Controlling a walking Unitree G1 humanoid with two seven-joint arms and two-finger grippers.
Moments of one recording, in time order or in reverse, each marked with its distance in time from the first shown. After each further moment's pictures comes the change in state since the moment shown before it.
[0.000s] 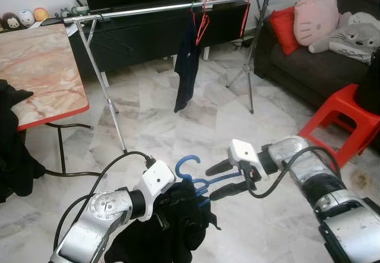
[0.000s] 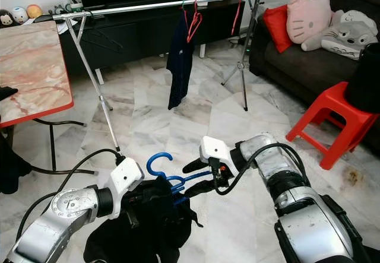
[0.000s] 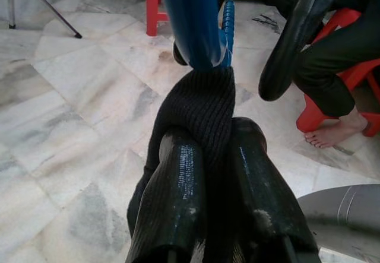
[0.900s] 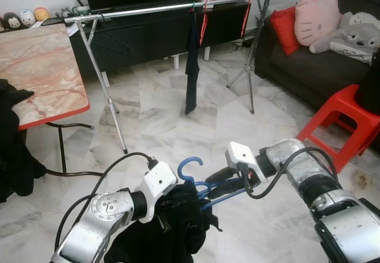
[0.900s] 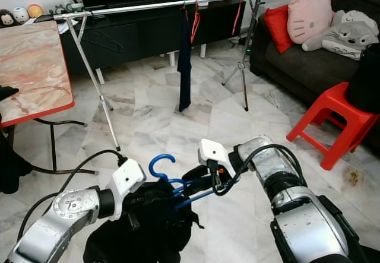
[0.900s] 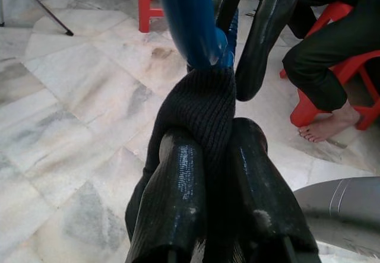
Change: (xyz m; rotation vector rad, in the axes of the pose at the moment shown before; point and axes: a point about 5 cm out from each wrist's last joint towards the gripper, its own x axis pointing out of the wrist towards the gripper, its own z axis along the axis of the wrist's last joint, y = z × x) left arm 0.001 -0.005 0.001 0.010 0.013 -0.030; right arm 0.005 0.003 -0.006 0.043 0.001 0.033
